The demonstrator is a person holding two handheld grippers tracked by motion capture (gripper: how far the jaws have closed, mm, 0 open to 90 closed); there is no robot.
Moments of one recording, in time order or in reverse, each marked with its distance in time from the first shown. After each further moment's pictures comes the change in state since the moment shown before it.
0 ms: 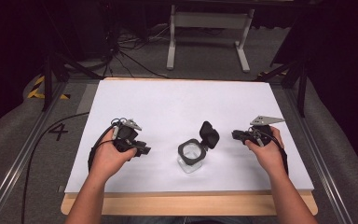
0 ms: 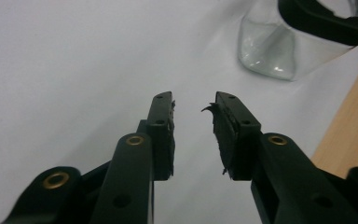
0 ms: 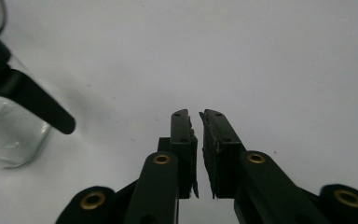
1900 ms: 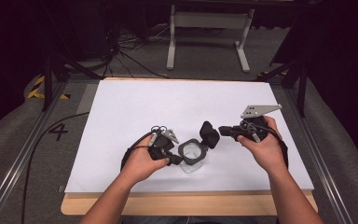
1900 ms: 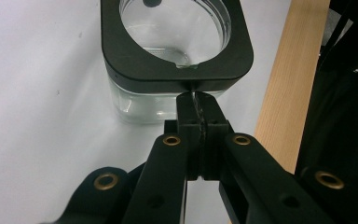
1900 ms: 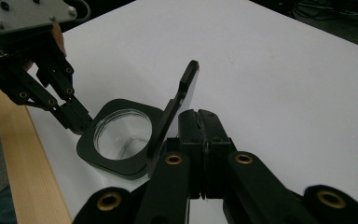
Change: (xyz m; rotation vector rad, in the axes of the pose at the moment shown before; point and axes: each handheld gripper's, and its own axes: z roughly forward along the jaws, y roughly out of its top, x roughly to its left) left arm -0.063 0.037 0.058 0.064 -0.202 0.217; right arm 0.071 0.075 -0.039 -0.004 0.159 -0.124
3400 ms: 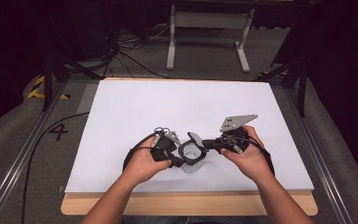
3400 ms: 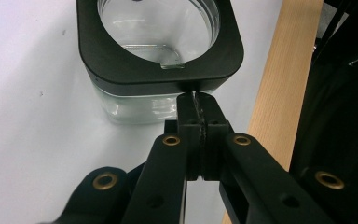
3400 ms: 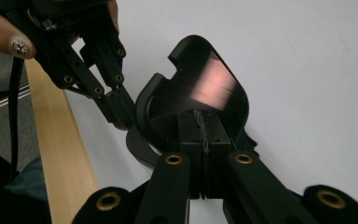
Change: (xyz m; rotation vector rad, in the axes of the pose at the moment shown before) left arm -0.004 0.002 0.005 0.025 -0.016 0.011; right arm 0.039 -0.002 0.036 0.084 0.107 -0.086
